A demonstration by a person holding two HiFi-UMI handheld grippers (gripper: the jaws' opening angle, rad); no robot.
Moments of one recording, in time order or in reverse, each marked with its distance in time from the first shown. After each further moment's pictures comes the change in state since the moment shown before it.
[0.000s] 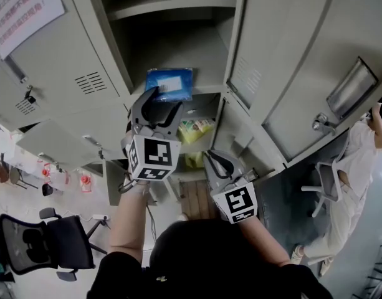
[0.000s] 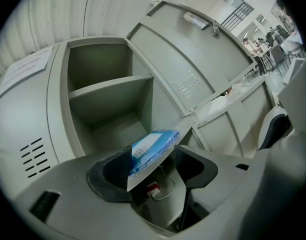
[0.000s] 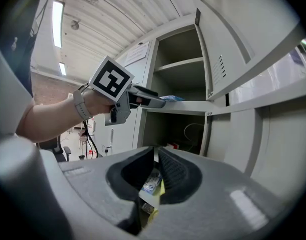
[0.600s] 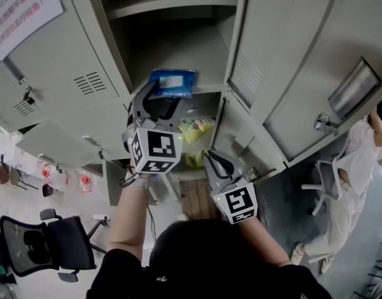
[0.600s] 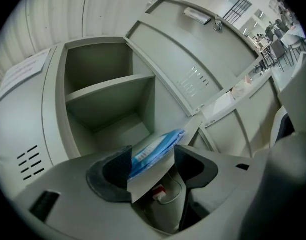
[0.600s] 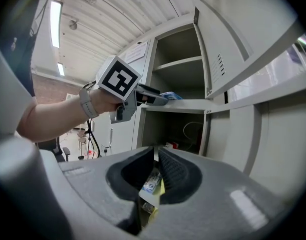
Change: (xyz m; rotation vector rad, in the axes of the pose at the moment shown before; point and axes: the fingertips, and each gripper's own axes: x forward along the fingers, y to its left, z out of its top) left arm 0.014 0.010 0.005 0.027 -0.007 0.031; right arm 0.001 0.002 -0.003 0.011 0.001 -0.011
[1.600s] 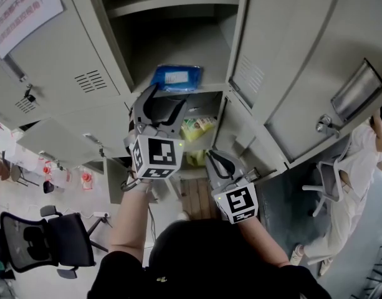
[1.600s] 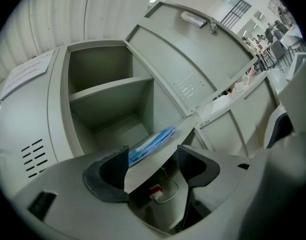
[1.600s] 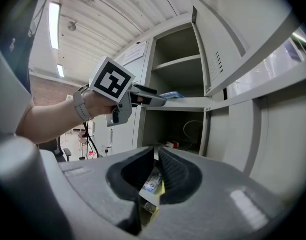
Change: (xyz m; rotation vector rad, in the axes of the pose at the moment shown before) left arm -0.010 -0.010 -0.003 -0.009 -0.021 0.007; right arm 0.000 -0.003 -0.005 0.015 0.004 0.008
